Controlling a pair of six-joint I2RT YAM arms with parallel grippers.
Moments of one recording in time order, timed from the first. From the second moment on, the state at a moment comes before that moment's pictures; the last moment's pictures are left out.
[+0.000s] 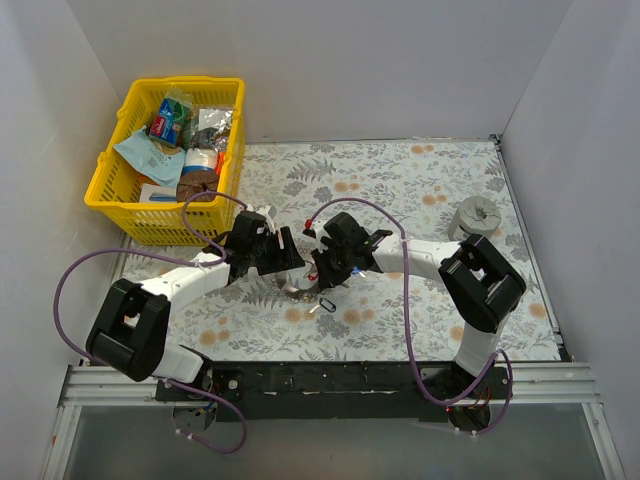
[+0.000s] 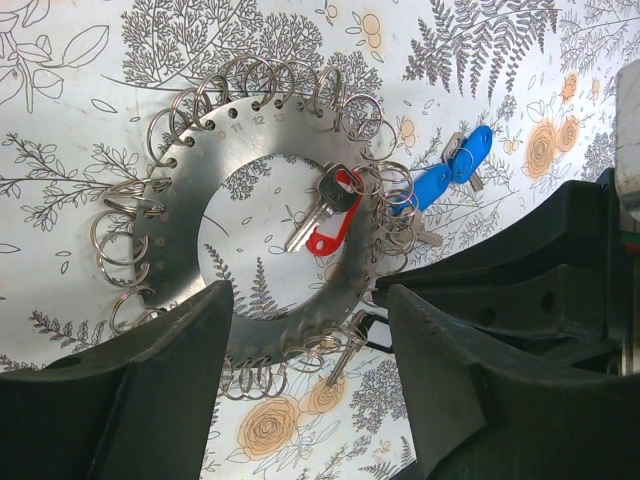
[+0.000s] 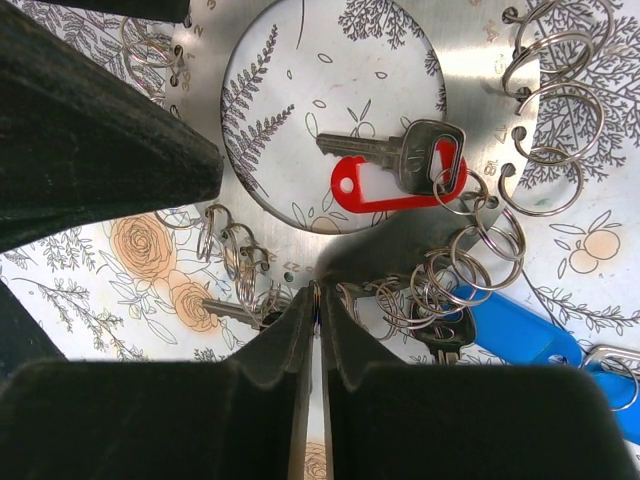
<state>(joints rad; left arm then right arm) -0.47 1.41 0.73 -0.10 0.25 -0.62 0.83 1.79 1.07 -0.25 -0.32 0.17</state>
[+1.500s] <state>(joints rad) -0.47 1.41 0.70 -0.08 0.25 -0.63 0.80 1.55 0.76 0.03 -0.32 0.25</state>
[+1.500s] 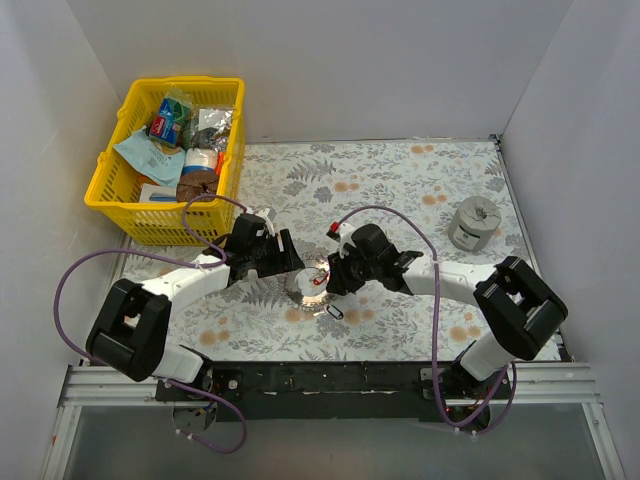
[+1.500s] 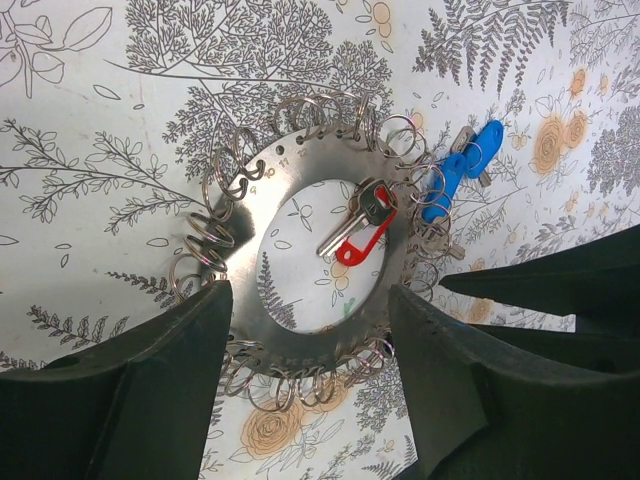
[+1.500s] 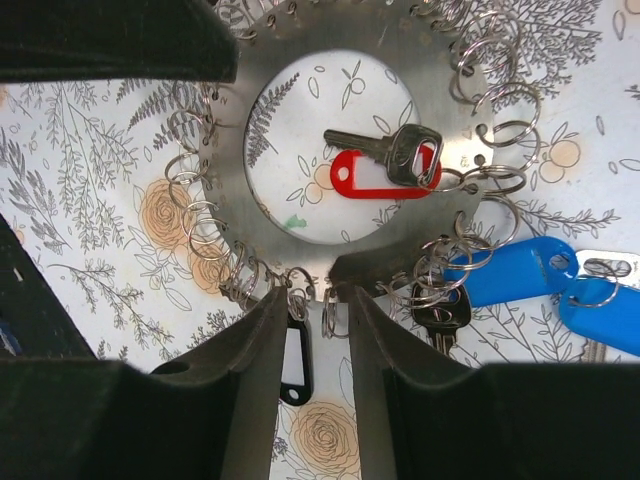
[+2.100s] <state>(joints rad) -0.47 1.41 0.70 -0.08 0.25 -0.63 0.79 1.63 0.80 -0.05 -0.36 0.26</state>
